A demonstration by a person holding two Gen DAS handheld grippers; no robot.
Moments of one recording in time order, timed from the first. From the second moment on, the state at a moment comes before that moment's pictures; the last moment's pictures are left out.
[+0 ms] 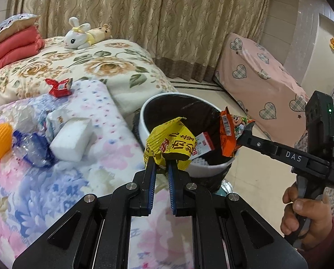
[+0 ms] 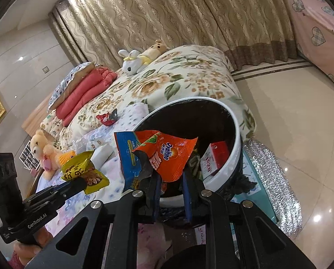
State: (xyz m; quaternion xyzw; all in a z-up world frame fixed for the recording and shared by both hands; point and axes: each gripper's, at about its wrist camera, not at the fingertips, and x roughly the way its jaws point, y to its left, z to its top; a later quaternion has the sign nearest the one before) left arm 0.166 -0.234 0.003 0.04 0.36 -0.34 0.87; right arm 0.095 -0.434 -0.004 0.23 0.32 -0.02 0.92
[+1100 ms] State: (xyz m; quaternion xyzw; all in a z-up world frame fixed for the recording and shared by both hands) left arm 0.197 -0.285 -0.004 0.05 0.39 -0.35 0.85; right arm 0.134 -0.464 -0.010 0.22 0.36 -0.04 0.91
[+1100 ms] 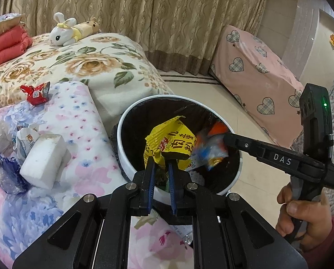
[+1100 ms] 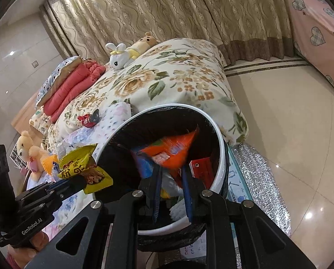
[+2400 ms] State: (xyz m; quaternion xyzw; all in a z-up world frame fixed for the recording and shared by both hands) left arm 0.181 -0.093 -0.031 -0.06 0.41 -0.19 0.89; right arm 0.141 -0.324 -0.007 0.21 0.35 0.07 0.91
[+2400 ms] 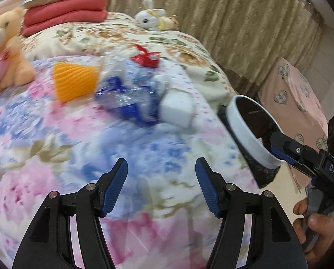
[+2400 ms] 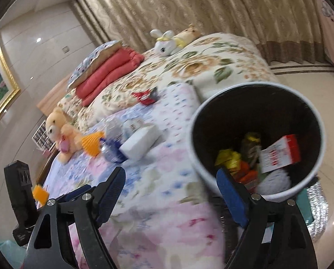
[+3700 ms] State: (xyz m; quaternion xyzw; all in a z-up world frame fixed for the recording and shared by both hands) left arm 0.275 0.004 -0.050 -0.09 0.42 -0.10 0.90; right arm 0.233 -0.255 -0.029 0.21 0.36 0.07 0.91
